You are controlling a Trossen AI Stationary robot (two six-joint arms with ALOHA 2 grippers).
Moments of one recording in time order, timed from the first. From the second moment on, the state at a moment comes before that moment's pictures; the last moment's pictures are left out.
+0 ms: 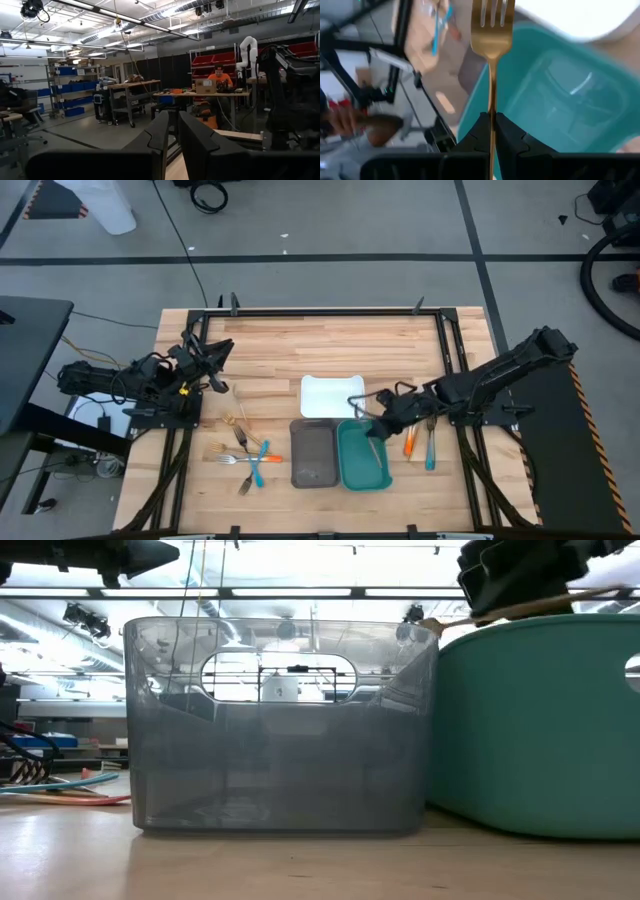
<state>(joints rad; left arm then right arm) -0.15 0.33 0.28 0.42 -0.73 0.30 0.34 1.22 0.72 -0.19 0.01 1.37</state>
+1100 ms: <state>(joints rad) -0.15 0.33 0.28 0.43 -0.73 0.30 0.42 1.49 0.72 -0.08 -0.03 1.27</state>
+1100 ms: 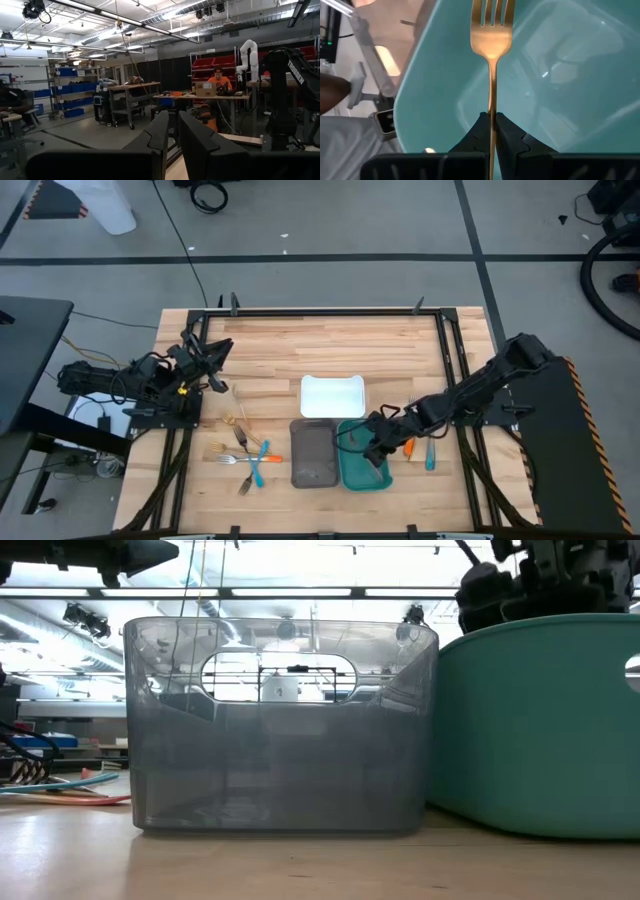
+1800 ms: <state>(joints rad) -0.15 0.33 0.28 0.44 -0.73 0.30 0.41 1.51 0.72 -0.11 -0.05 1.32</state>
